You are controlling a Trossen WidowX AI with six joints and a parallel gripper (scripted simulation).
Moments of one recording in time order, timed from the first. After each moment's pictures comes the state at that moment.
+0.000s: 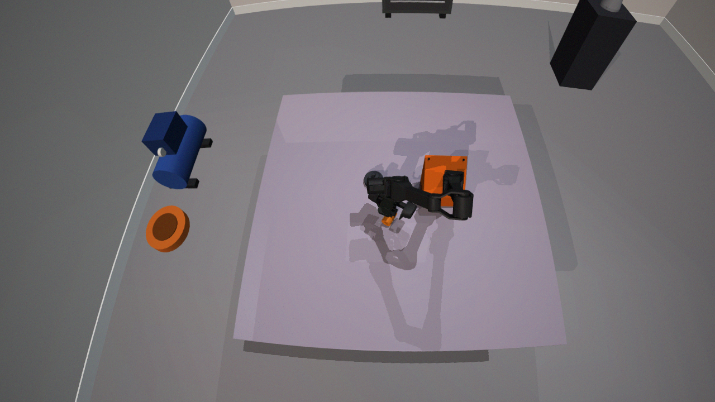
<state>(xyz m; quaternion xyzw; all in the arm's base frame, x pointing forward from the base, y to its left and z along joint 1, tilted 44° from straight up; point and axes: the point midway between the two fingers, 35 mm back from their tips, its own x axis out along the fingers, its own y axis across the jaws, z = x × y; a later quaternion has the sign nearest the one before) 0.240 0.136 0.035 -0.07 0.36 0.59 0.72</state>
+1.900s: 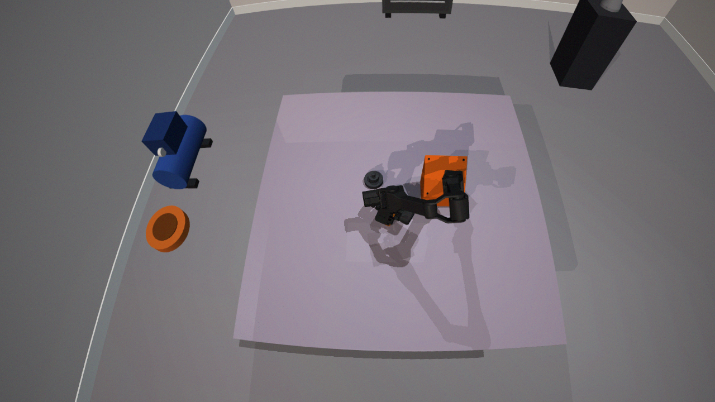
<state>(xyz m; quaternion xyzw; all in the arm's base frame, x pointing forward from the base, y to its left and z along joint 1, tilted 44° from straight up) 0.241 0.156 0.025 -0.12 0.42 0.58 0.69</state>
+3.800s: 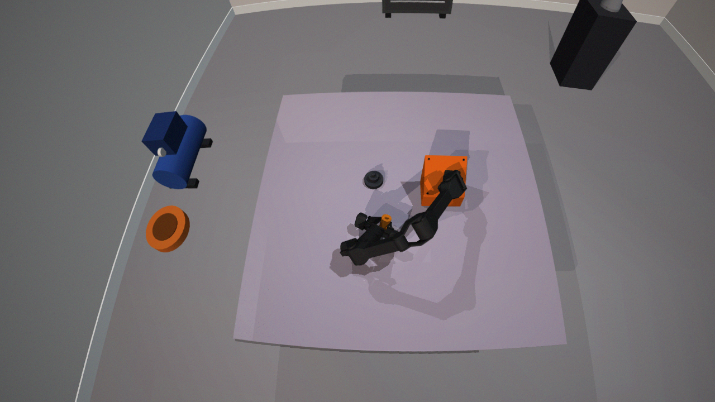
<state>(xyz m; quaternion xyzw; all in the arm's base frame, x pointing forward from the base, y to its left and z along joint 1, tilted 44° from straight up) 0.266 0.192 0.071 -0.38 0.69 0.46 0.41</state>
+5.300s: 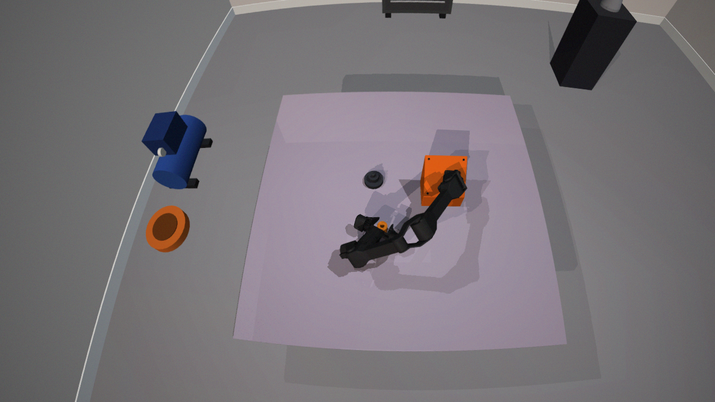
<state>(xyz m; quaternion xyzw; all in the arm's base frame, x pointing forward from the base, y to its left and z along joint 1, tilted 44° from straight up) 0.269 0.196 0.074 -0.39 0.69 0.45 0.40</state>
